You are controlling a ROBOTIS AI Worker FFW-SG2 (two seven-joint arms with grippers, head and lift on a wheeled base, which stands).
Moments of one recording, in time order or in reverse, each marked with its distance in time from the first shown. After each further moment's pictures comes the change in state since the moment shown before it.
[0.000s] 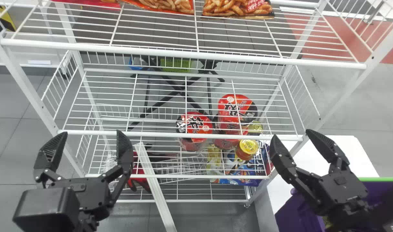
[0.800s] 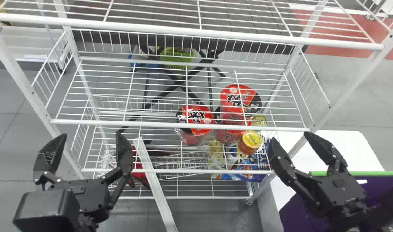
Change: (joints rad) left arm 0.005 0.000 -0.002 0.002 -0.003 0.000 0.004; right arm 0.000 0.000 -0.003 0.014 -0.010 -0.002 0.014
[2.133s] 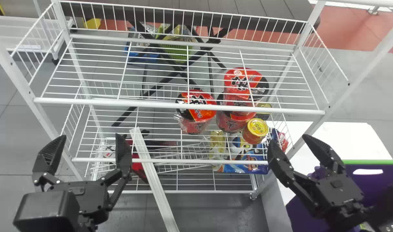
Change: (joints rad) left arm -0.001 -0.002 -0.003 0.002 -0.005 0.006 0.000; right arm -0.004 0.000 -0.006 0.007 -0.003 0.015 -0.003
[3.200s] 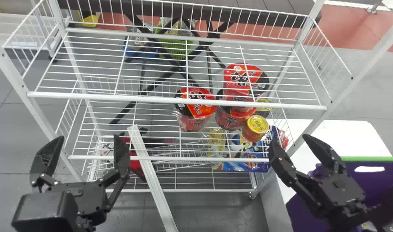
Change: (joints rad) left arm 0.002 0.001 -0.002 0.000 -0.002 0.007 0.003; right arm 0.001 0.000 -0.025 -0.006 -0.038 0.013 0.024
